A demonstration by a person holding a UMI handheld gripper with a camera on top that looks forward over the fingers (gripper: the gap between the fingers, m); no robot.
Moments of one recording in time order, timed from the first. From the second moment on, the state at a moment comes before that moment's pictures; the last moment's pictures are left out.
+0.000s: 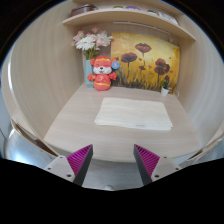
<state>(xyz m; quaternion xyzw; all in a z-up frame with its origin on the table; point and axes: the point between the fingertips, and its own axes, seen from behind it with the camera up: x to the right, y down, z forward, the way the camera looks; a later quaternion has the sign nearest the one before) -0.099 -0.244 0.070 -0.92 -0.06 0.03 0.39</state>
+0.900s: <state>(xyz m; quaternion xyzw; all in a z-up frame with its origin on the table) -0.146 -0.016 -0.014 -0.93 -0.06 -0.06 0.37</state>
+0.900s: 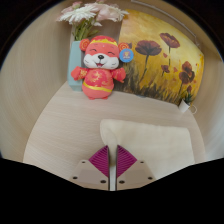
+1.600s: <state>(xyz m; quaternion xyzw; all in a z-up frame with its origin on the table) 0.136 -0.028 0.034 -0.93 -0.06 -0.12 0.35</state>
